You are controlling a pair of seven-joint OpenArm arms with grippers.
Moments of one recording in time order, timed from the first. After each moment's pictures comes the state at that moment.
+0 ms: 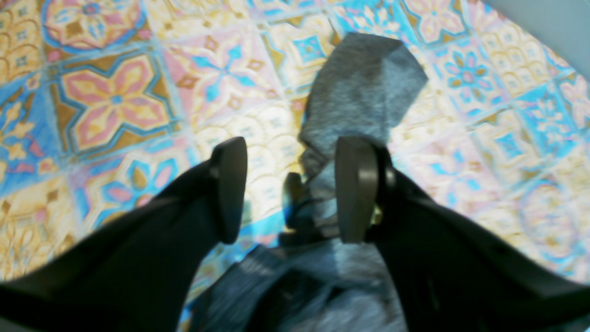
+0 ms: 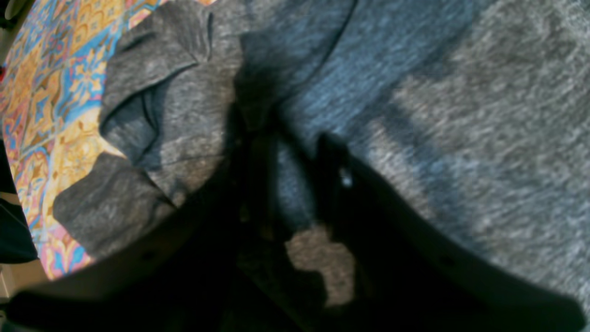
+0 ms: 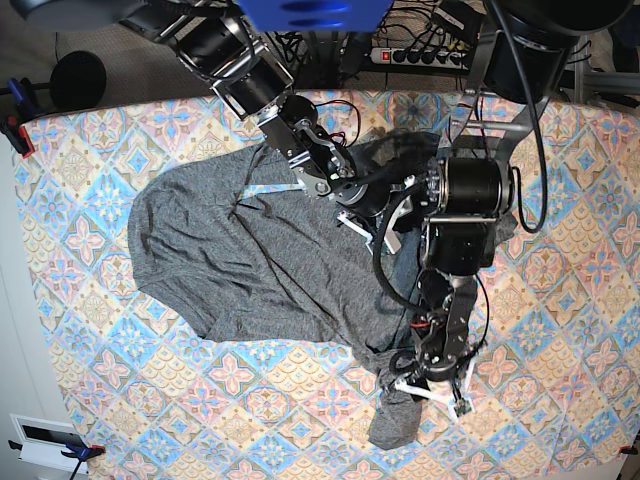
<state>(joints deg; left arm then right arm) -48.1 1.4 -2.6 26.2 -15.9 18.6 15.2 10.8 -7.1 -37.6 60.7 24.8 7.1 -21.0</state>
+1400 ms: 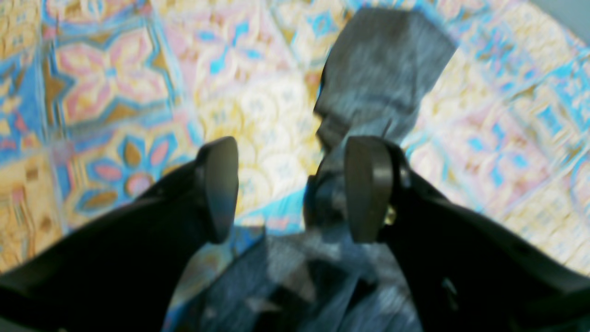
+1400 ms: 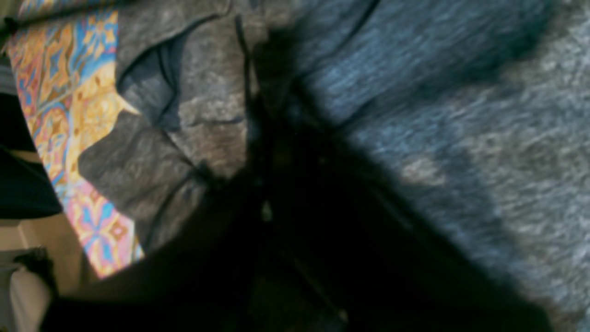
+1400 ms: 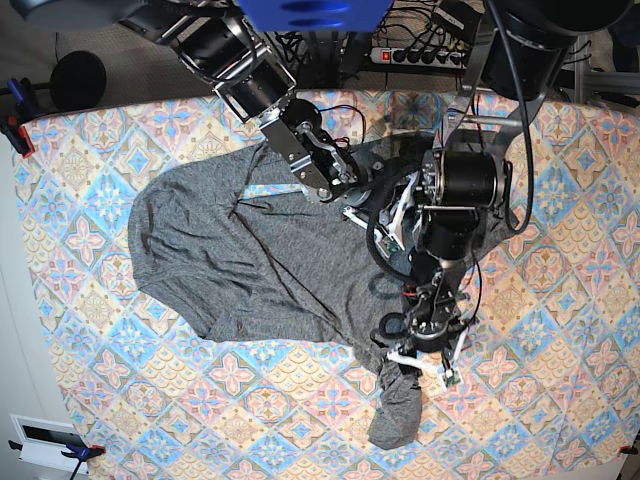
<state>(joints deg) -46.4 1.9 -2.6 14.6 -16.3 15.1 -1.8 10.7 -7.6 -37.5 61.8 26.1 7.8 -33.7</state>
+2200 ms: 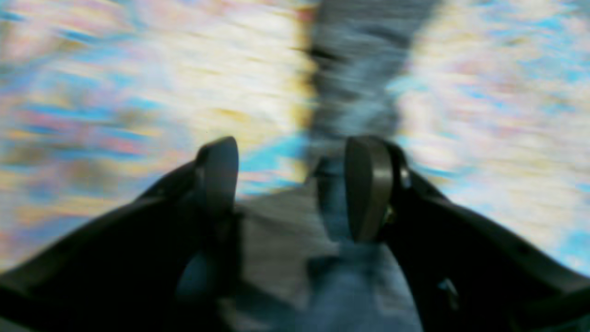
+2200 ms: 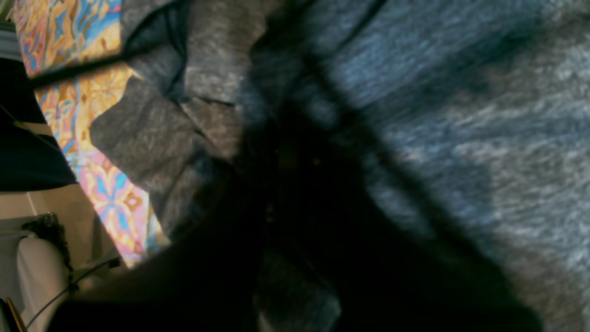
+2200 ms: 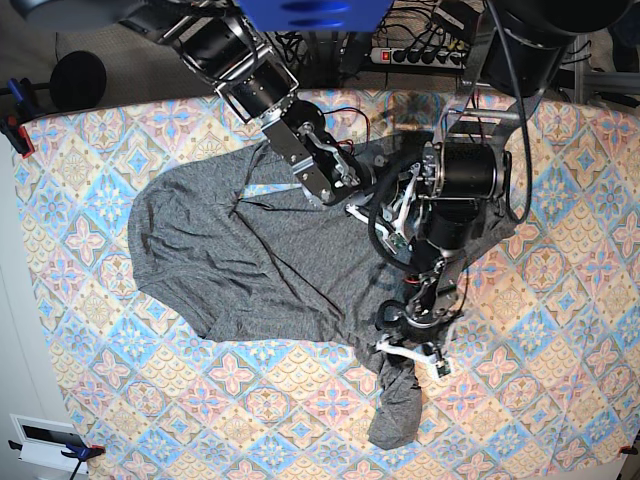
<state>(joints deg) -44.9 2.2 -2.6 14.6 -21.4 4.0 -1.4 10.5 -7.8 -37.4 64.3 25.9 7.9 -41.2</state>
